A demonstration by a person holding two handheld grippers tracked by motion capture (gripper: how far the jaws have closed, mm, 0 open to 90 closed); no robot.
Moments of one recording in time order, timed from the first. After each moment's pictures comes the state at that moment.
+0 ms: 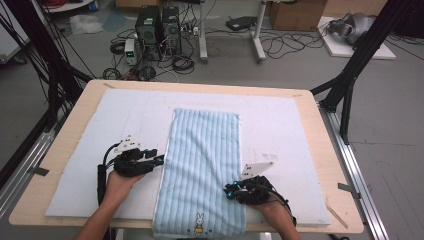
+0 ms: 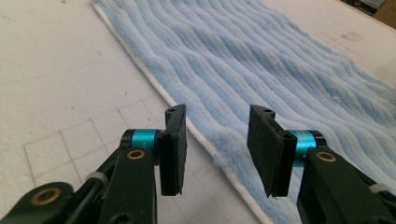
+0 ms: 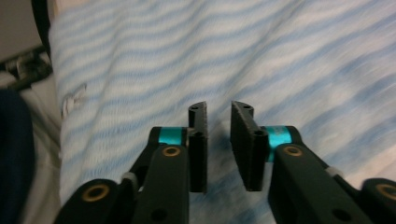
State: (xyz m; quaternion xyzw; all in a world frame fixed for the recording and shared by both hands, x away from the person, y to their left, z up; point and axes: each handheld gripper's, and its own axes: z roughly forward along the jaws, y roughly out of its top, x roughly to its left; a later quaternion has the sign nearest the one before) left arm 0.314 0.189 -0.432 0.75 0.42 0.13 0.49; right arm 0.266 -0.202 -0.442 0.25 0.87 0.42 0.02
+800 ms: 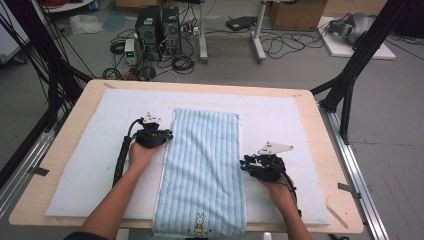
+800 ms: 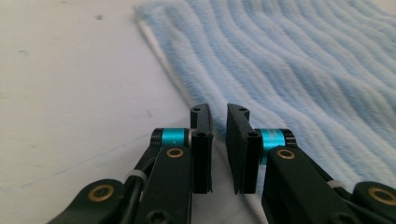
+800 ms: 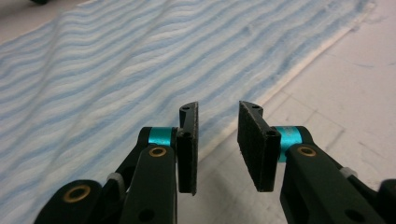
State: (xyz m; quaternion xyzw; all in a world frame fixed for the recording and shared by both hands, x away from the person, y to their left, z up) left arm 0.407 0.153 -0.451 0.77 0.45 0.17 0.43; right arm 0.316 -0.241 -0.438 0.36 0.82 0.43 0.13
